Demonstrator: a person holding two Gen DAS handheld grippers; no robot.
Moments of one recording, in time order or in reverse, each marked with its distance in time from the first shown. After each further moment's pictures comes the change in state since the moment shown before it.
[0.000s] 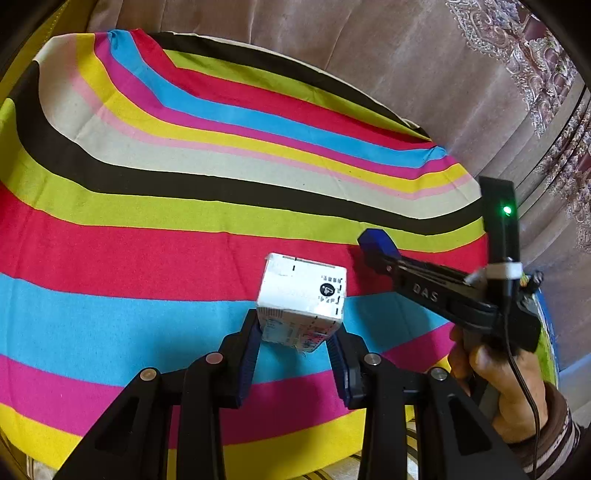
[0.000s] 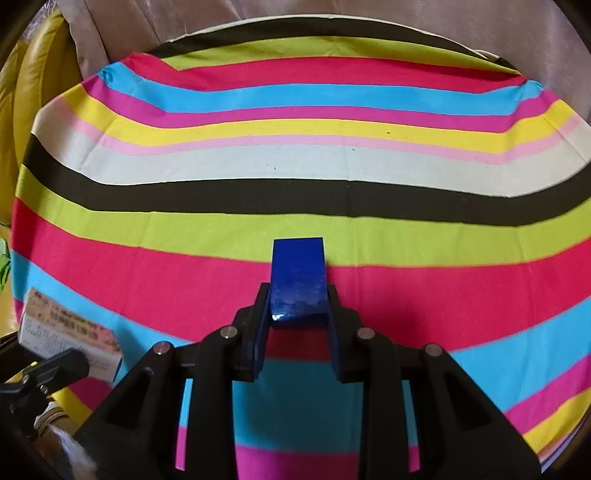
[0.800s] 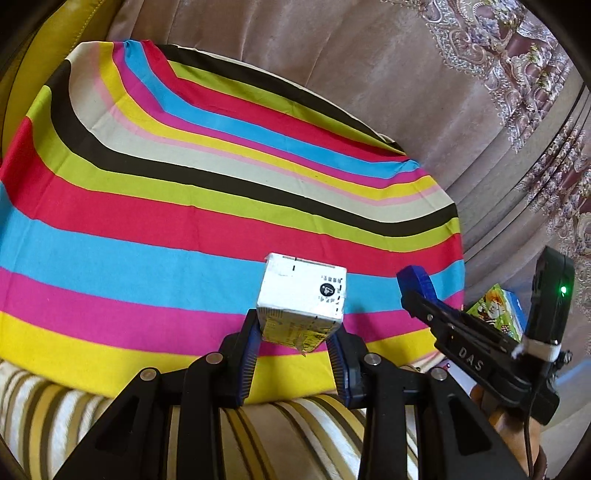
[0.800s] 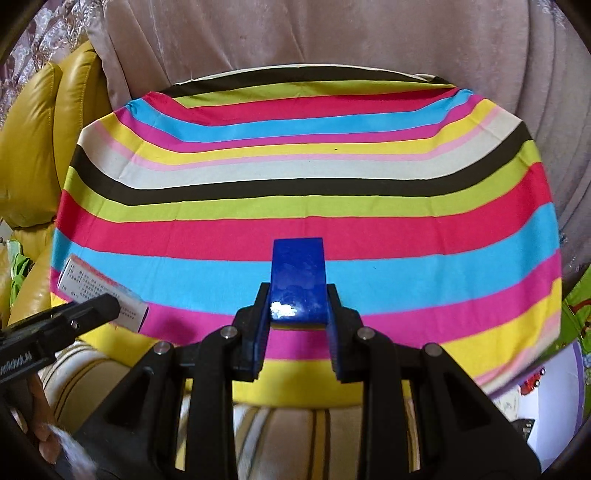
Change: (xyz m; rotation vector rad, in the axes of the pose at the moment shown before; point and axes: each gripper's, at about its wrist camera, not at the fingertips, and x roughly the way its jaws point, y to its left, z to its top) left arm -0.050 -0.051 -0.046 -0.069 -0.063 -0.051; right arm -0.129 -0.019 -0.076 0.038 -0.129 -0.046
